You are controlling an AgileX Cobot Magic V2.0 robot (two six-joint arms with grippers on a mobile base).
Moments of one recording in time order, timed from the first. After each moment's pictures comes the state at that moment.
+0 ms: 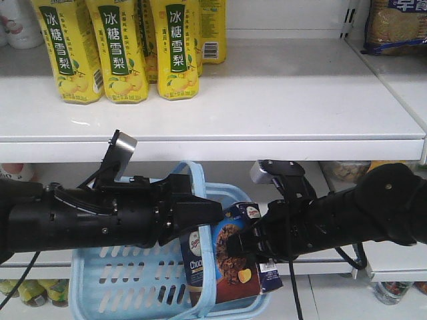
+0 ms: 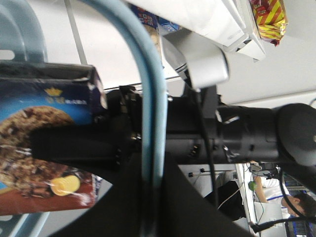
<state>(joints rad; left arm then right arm) -0.50 1.38 -0.78 -1.67 0.67 0.70 0.41 1.50 -0.81 0.96 0.60 -0.66</state>
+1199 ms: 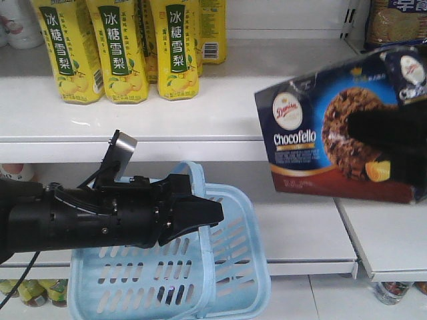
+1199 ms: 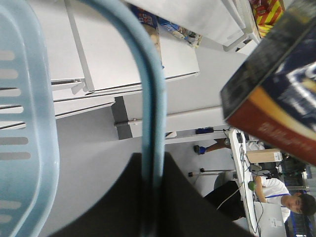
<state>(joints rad) -0.50 1.38 -0.78 -1.67 0.67 0.70 0.41 0.87 -1.10 0.24 0.76 -0.09</state>
